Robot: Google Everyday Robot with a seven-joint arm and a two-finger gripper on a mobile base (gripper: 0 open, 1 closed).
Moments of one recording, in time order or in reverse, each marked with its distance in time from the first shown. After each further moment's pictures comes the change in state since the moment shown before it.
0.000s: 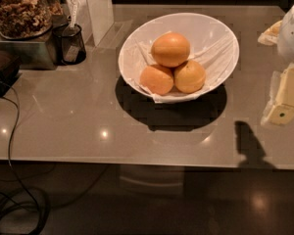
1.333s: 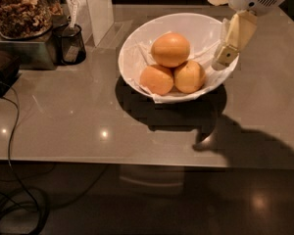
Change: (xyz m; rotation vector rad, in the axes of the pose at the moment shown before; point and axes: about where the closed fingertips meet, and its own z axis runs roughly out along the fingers) arm -0.103 -0.097 0.013 -0.011 -0.293 -0.134
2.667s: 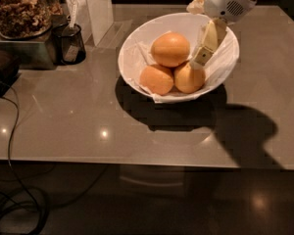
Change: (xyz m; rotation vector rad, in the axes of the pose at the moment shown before) arm -0.016 -0.030 0.057 -0.065 -0.100 -0.003
